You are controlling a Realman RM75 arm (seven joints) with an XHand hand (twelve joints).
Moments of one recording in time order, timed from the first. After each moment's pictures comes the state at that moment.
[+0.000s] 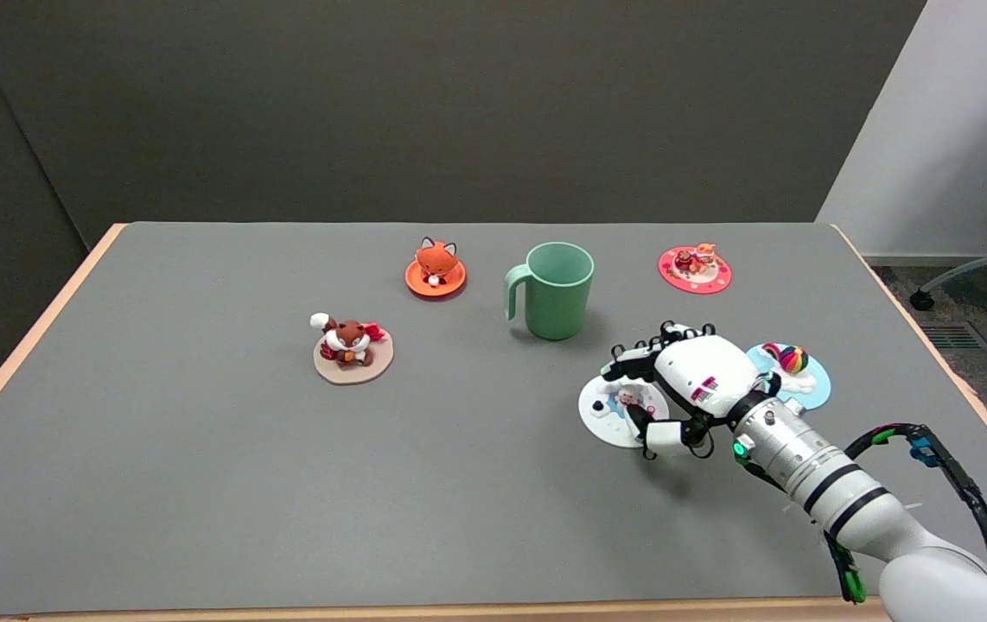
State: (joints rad) arm -0.32 -0.69 1.07 -1.67 -1.81 0.64 -0.46
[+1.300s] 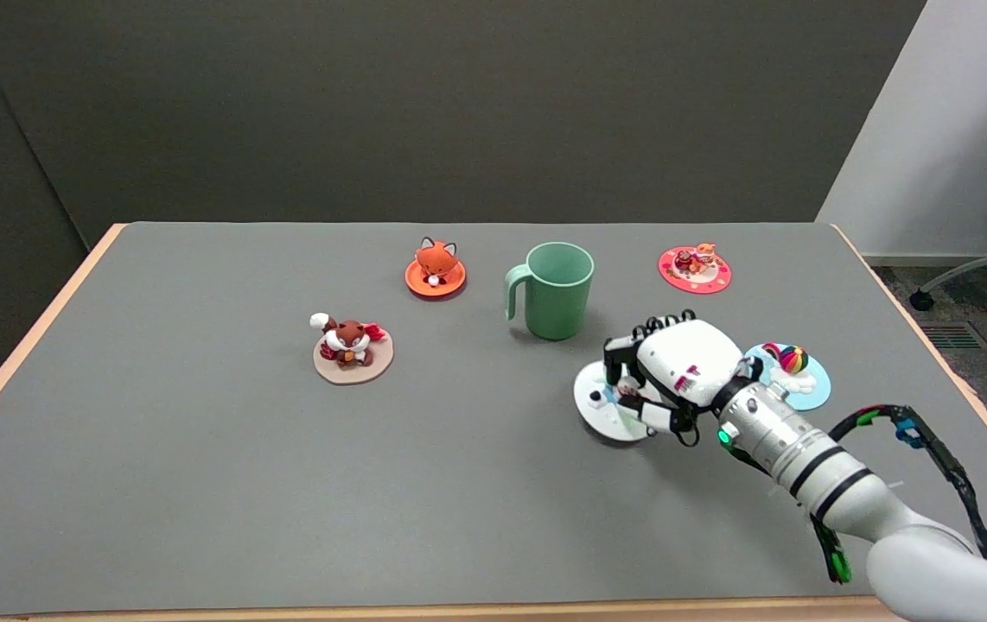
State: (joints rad) arm -0.26 -0.69 1.06 -1.68 -1.83 0.58 -0.53
